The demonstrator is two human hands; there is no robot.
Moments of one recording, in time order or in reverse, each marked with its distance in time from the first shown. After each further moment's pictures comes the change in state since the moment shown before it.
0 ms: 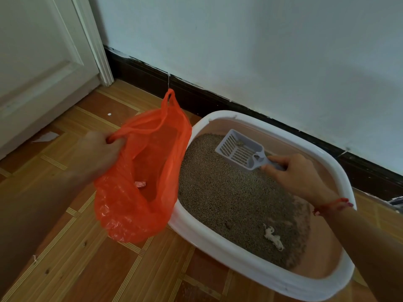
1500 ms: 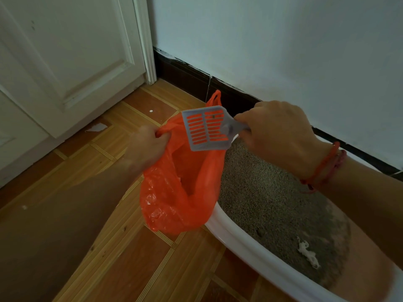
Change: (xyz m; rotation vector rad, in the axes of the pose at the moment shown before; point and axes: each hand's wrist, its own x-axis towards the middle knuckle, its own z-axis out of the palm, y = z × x) left_hand 0.002 -0.004 -0.003 -0.063 0.001 0.001; right_hand 0.030 -0.189 0.009 -0.765 0.215 -0.550
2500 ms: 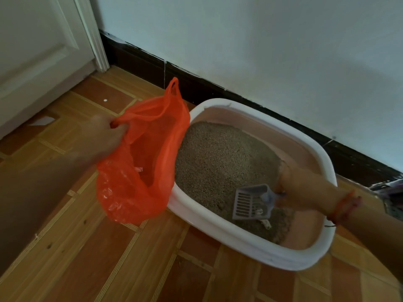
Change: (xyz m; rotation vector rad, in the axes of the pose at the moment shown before) left_hand -0.009 0.006 0.009 0.076 -0.013 0.054; right_hand -0.170 0.104 0.071 0.100 -0.813 0.147
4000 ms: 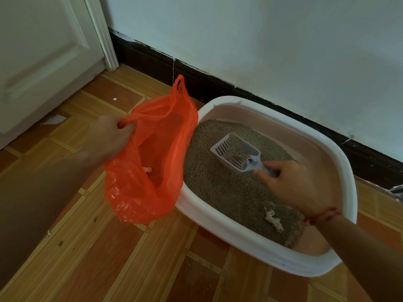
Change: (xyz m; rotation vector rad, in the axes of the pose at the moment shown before) left_hand 0.000 -0.005 -0.001 0.049 0.001 -0.012; right_hand 0.027 -0.039 0.020 0.715 0.537 0.100
